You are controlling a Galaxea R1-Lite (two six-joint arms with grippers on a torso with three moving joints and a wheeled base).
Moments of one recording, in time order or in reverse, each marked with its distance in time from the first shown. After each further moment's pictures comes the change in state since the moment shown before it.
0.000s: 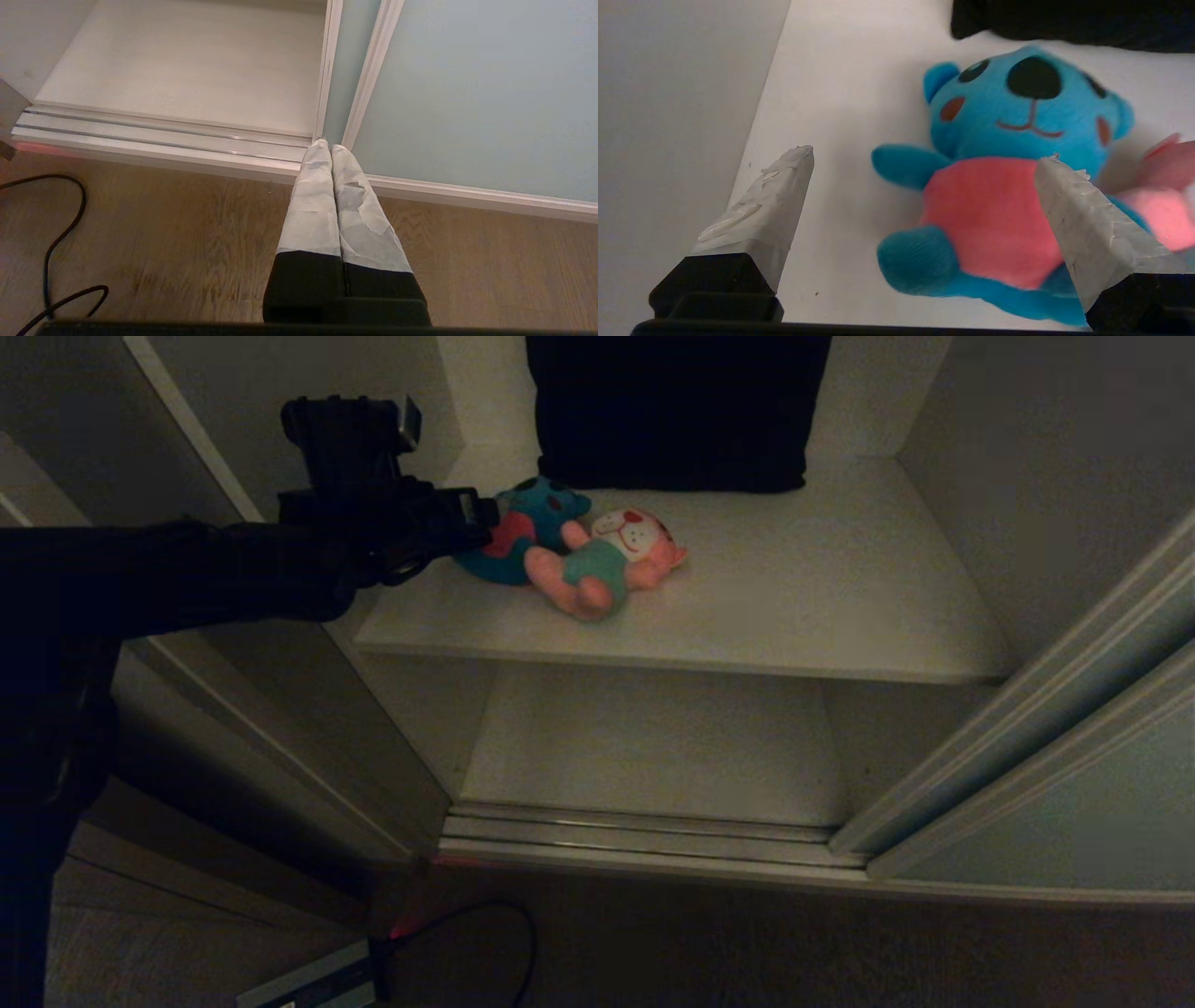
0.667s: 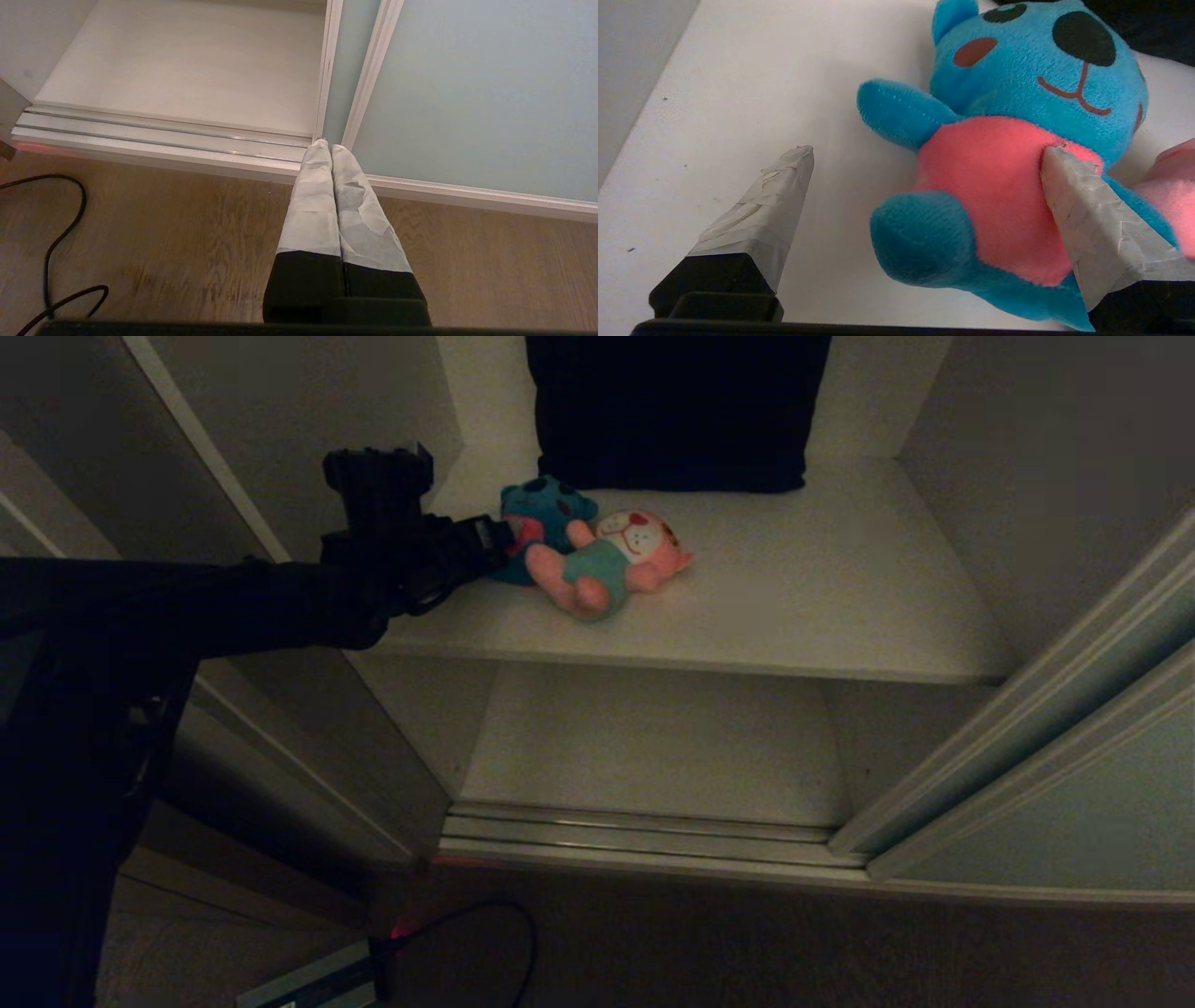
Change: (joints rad) left arm 0.000 0.088 -0.003 -0.055 -0.048 -0.184; right arm 0.000 0.000 0.000 0.000 0.000 0.000
